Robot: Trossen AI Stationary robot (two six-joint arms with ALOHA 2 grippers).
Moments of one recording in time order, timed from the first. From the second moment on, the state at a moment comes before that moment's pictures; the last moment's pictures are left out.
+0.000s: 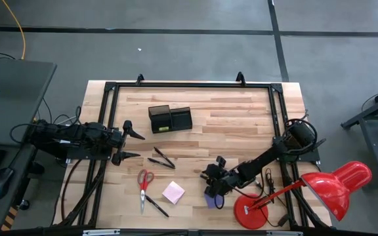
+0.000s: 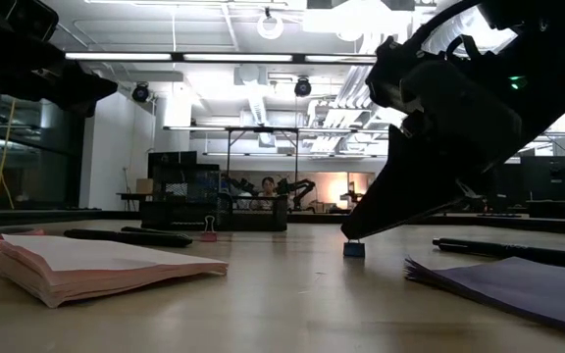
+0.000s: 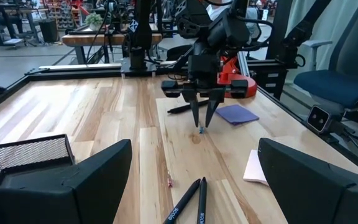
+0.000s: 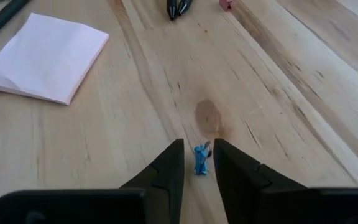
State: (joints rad) left arm -0.03 0.06 0.08 -0.17 0.03 -0.01; right arm 0.53 1.92 0.89 0.19 0.57 0.72
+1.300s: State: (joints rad) left arm -0.03 0.06 0.08 -0.17 0.03 0.00; right arm 0.41 1.92 0.89 0.39 0.45 0.54
